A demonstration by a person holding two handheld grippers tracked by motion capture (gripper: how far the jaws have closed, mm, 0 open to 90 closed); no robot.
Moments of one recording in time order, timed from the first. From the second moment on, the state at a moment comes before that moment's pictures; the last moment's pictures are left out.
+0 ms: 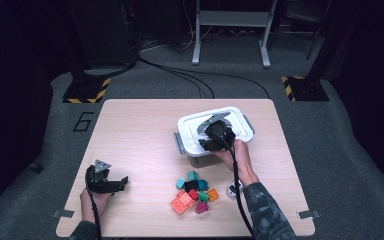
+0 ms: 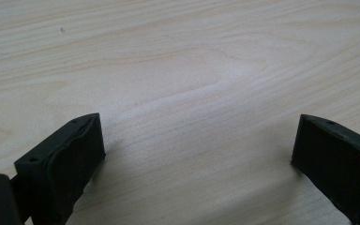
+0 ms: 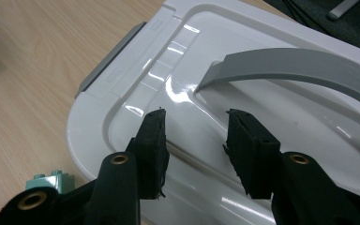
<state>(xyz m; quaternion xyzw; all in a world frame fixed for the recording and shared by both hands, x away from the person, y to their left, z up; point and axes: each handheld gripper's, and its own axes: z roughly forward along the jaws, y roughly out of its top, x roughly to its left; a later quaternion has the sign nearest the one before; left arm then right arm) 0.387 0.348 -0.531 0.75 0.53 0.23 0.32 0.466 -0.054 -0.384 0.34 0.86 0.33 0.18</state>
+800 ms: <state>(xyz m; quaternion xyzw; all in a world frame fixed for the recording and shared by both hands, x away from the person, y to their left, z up) 0.387 0.349 -0.531 0.75 0.53 0.23 0.32 0.464 -0.144 -0.364 0.45 0.78 0.37 0.22</state>
